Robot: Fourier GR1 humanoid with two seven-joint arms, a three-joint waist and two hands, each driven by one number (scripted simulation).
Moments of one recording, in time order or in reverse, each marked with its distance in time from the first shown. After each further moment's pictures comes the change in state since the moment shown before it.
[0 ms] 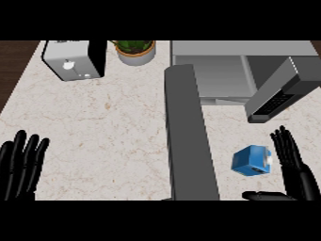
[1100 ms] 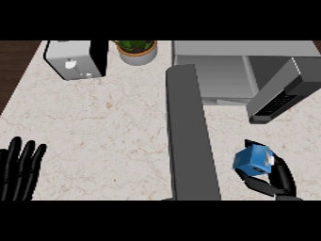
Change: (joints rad) left arm 0.040 0.011 -0.043 -0.051 -0.024 0.021 0.012; right arm -0.322 -0.079 -0.040 0.784 0.113 -0.035 -0.441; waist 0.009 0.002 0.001
